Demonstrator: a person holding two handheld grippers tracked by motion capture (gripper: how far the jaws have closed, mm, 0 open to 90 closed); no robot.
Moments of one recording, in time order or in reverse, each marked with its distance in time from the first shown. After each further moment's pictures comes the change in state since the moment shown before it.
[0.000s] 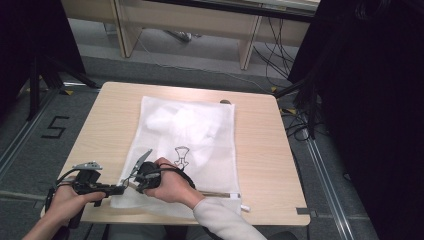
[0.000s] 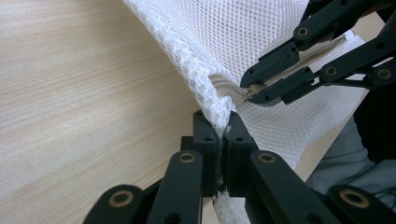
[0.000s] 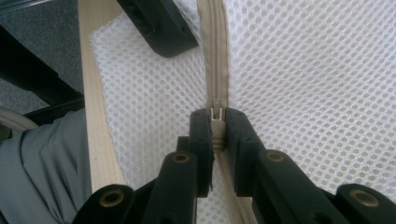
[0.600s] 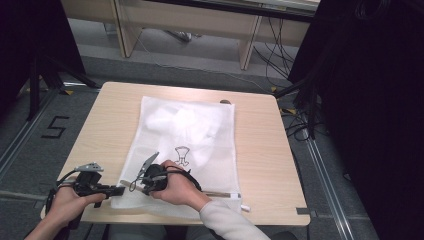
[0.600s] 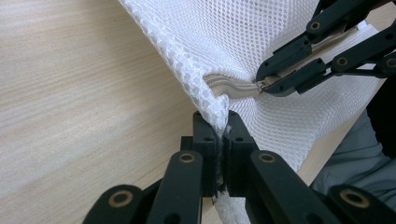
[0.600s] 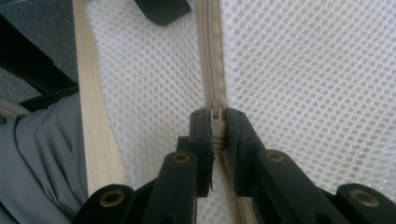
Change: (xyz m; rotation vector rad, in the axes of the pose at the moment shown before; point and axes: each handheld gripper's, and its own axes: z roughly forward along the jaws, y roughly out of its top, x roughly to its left) left arm -0.002 -0.002 0.002 0.020 0.034 0.035; right arm -0.003 -0.018 -0.003 0.006 -0.011 -0.008
